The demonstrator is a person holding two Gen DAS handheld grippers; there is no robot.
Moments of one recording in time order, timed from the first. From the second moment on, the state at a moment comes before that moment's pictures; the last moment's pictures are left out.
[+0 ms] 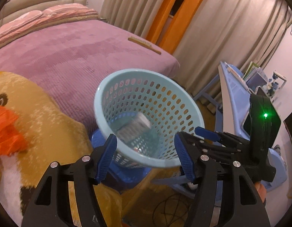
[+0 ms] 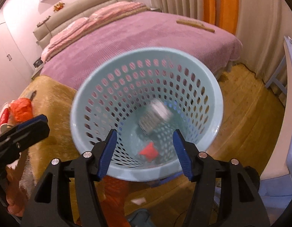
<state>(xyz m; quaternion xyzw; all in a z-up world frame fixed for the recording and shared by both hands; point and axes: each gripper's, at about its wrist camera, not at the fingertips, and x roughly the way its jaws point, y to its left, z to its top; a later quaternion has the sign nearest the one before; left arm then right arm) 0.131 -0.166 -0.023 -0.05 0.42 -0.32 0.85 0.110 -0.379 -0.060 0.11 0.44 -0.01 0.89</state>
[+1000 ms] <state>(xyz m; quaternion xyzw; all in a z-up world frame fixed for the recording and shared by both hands) 0.018 0.096 0.023 -0.13 0.32 -0.06 0.94 0.131 -0.152 0.003 0.02 0.34 0.19 0.92</state>
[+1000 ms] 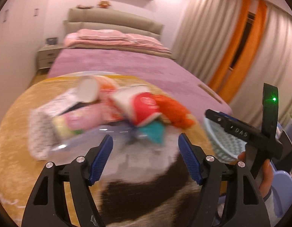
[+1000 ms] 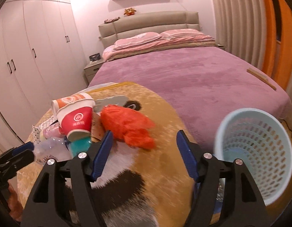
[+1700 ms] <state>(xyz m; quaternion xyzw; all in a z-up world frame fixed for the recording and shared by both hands) 0.037 0.172 -0.012 -0.11 0.39 0.01 0.91 0.206 -0.097 -0.044 0.00 0.41 0.20 0.89</state>
